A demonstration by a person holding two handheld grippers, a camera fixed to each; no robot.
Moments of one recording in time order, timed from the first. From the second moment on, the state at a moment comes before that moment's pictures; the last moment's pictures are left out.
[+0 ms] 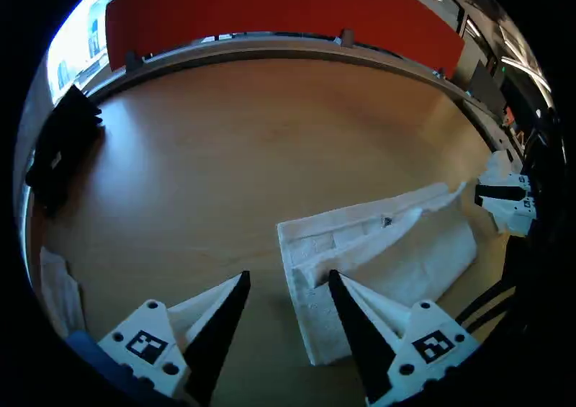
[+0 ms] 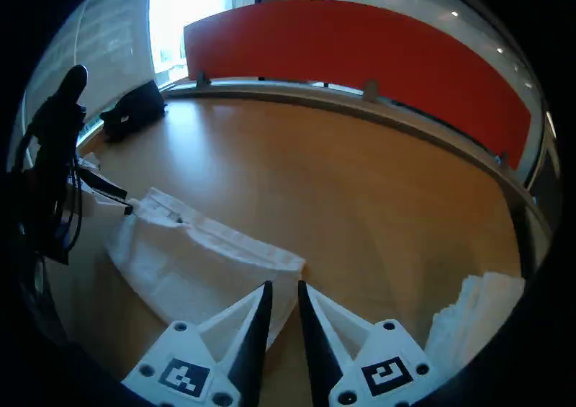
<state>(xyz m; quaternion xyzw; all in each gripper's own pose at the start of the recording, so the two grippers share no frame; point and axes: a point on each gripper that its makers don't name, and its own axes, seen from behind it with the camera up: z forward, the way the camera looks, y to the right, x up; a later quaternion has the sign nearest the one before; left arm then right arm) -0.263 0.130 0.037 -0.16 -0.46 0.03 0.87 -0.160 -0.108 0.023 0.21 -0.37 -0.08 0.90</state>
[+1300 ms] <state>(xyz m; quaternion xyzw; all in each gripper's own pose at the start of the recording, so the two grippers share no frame) -0.240 0.110 -0.012 -0.15 -0.44 0.02 0.88 -0.152 -0.101 -0.028 0.21 -0.37 -0.08 0.90</state>
